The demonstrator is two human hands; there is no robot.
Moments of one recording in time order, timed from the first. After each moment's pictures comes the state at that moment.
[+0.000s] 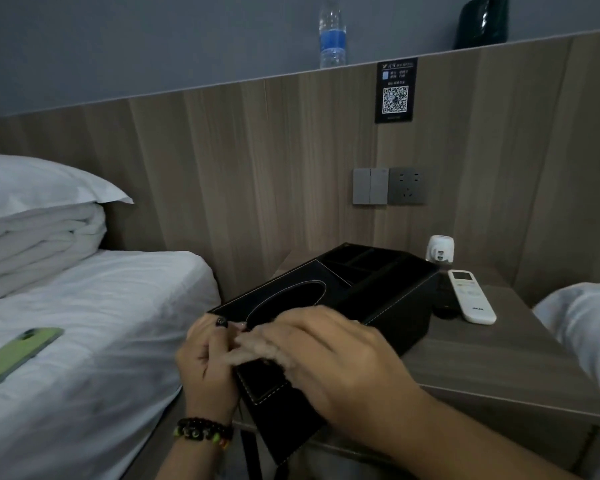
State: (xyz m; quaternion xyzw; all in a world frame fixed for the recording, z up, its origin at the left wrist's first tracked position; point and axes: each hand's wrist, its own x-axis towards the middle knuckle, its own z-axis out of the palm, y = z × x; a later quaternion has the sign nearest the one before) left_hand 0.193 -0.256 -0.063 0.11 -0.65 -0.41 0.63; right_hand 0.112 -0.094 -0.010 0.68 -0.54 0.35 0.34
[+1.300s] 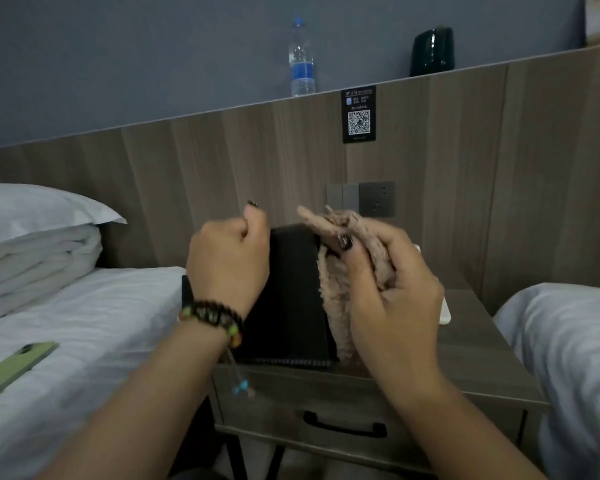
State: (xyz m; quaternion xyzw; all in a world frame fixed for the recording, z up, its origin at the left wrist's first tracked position) left_hand 0.155 -0.169 0.093 0.24 -0.75 -0.18 0.59; right_hand 0.098 -0.031 0.048 0.42 -0.51 0.70 0.28
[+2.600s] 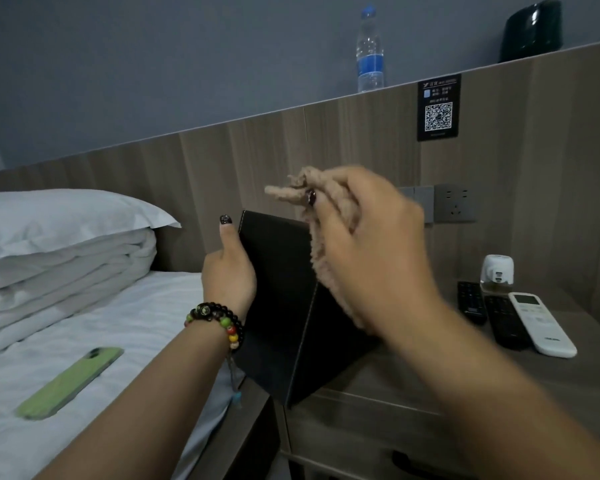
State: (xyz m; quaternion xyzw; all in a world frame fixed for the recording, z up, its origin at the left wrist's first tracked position) left_hand 0.189 -0.292 0.085 0.37 -0.67 -0.40 0.51; right_hand 0.129 -0.145 0.113 0.50 -0.58 0.57 0.31
